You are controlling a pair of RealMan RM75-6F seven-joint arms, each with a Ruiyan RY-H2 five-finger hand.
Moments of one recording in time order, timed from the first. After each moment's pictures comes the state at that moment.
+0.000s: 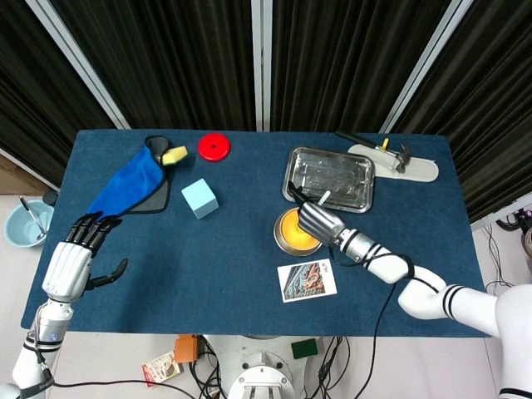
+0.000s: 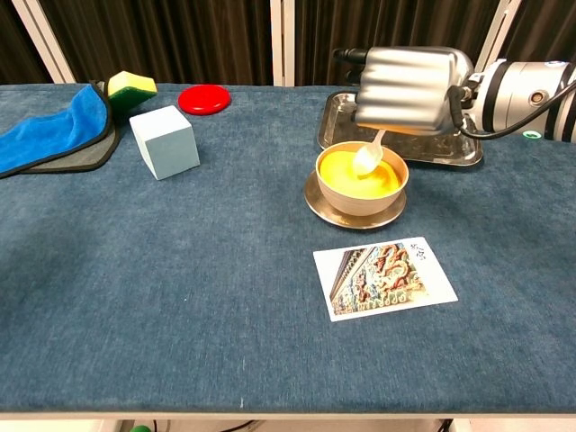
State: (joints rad) left arm -0.21 -1.32 -0.04 -1.46 1.67 1.59 -0.11; right arm 0.96 -1.46 0.04 -1.25 -1.60 0.84 -1.04
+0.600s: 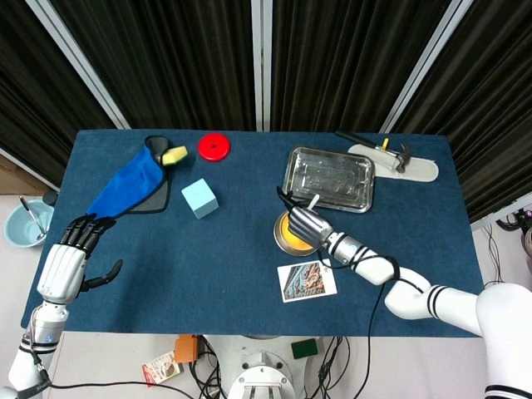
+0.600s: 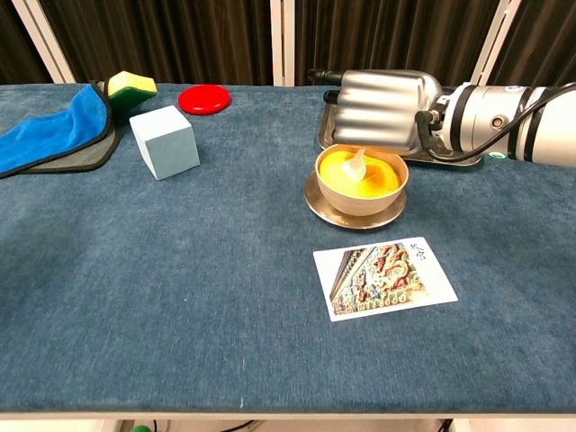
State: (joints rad) left arm -0.19 -1.33 -0.04 -1.42 1.66 1.60 -0.15; right arm 0.97 -1.55 0.05 -1.20 -1.59 0.84 -1.06
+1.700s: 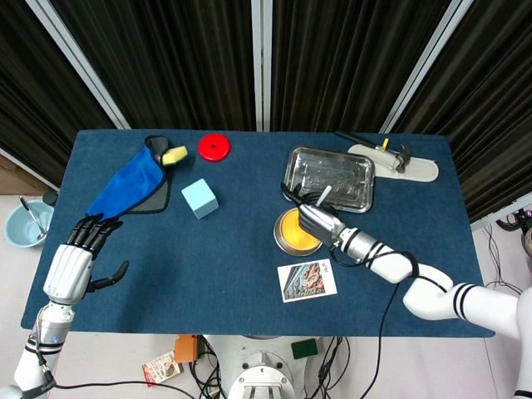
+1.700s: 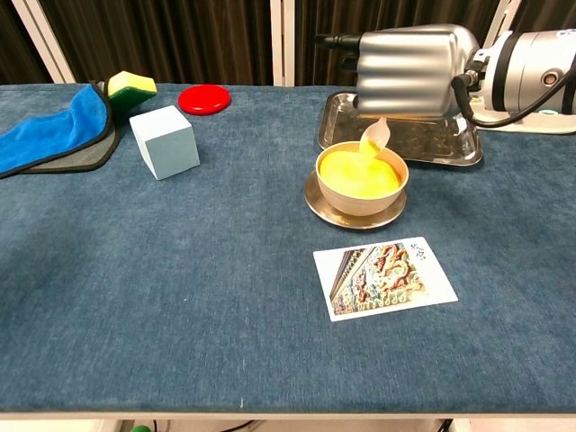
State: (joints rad) left arm -0.20 -1.34 -0.04 -1.45 1.68 1.61 -0.11; right arm 0.98 -1.35 0.07 -1.39 -1.58 0.77 -1.29
